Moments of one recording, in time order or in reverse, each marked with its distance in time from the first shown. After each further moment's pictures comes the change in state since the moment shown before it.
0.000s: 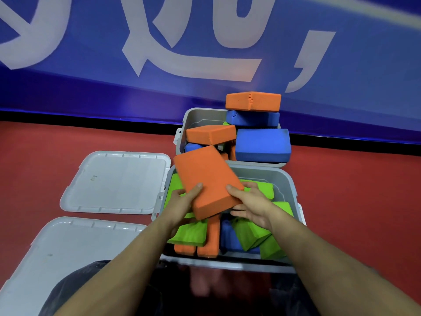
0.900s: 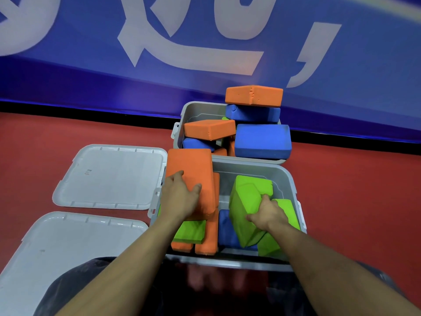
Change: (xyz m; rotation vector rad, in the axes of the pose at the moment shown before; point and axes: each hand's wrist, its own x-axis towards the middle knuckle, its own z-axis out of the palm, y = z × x) left_hand -0.004 0.017 0.017 0.719 0.387 0.361; right_hand 0.031 0.046 -0.048 -1.146 0.420 0.073
